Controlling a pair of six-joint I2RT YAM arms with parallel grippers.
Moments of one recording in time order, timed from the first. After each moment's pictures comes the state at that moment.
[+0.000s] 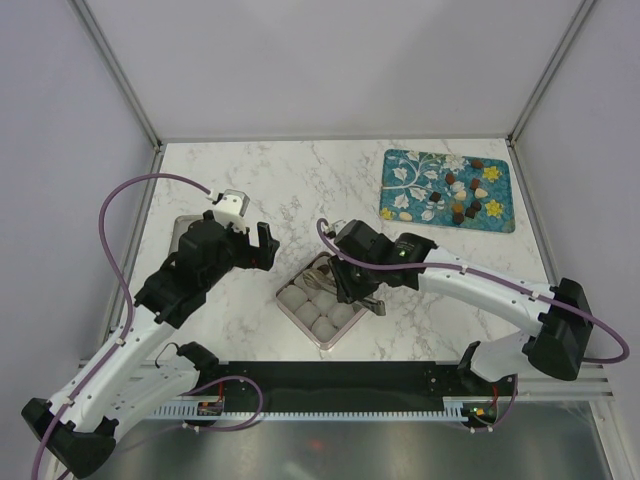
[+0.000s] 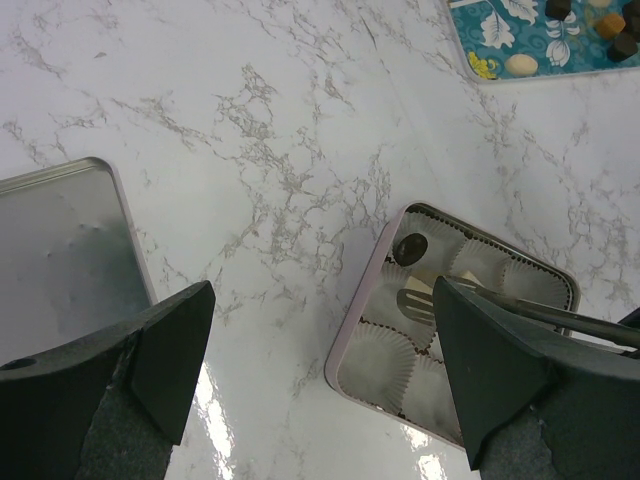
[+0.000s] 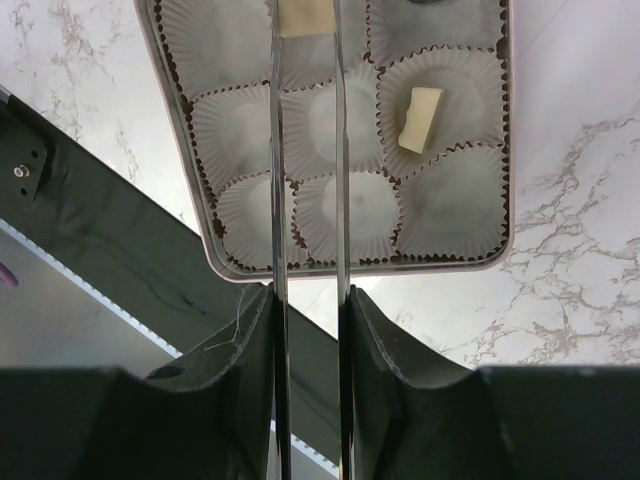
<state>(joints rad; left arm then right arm) -0.58 0.78 0.84 -0.47 -0.16 -0.21 0.99 1.40 1.19 -0.80 -0.03 0.46</state>
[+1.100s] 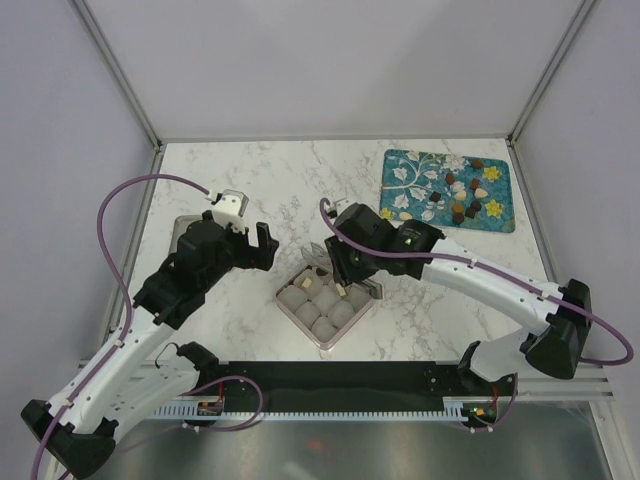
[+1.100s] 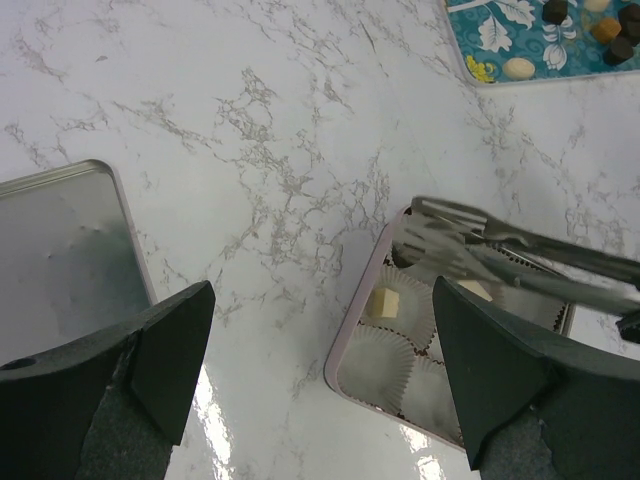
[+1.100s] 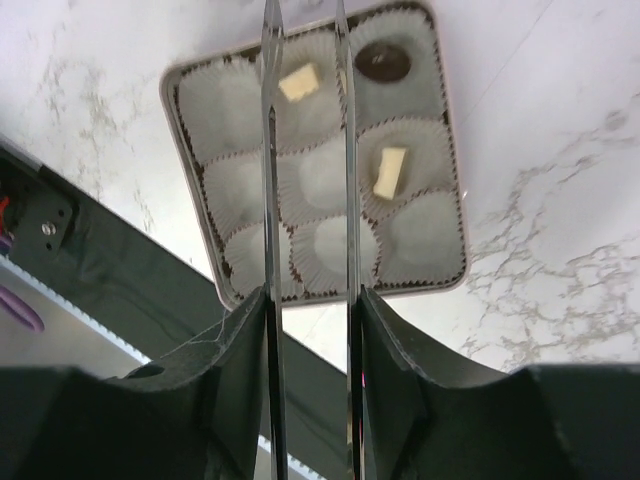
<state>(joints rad) -0.58 0.77 0.84 -0.47 -0.16 -0.21 0.98 1.42 1.30 -0.83 0.06 0.47</state>
